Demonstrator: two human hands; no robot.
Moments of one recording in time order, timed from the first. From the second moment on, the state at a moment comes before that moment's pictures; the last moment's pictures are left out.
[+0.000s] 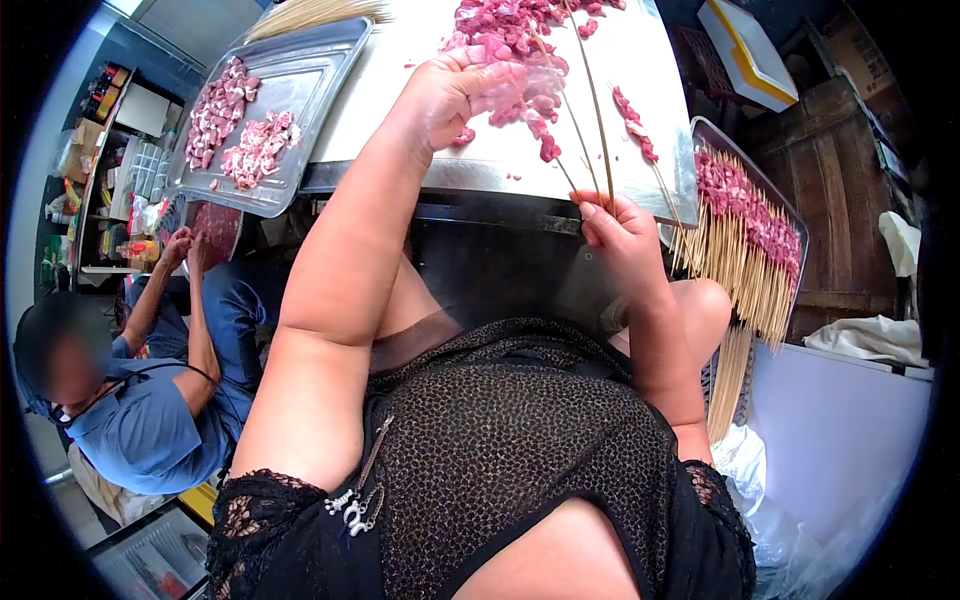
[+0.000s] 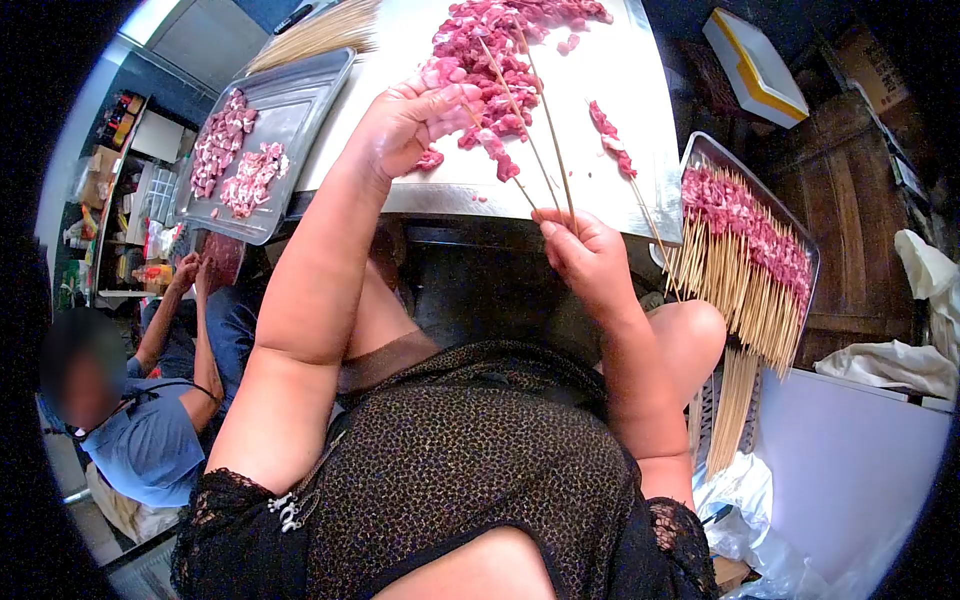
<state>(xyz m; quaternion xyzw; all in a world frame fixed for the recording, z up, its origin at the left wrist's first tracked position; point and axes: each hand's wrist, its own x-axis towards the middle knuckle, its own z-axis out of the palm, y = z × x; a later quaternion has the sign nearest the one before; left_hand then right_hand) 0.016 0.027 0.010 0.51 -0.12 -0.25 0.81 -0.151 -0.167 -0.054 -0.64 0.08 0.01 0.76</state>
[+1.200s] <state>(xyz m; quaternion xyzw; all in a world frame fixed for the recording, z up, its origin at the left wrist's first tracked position) 0.015 0.018 0.012 0.46 -0.07 -0.21 0.86 -0.146 -0.158 -0.047 -0.69 0.07 -0.05 0.71</state>
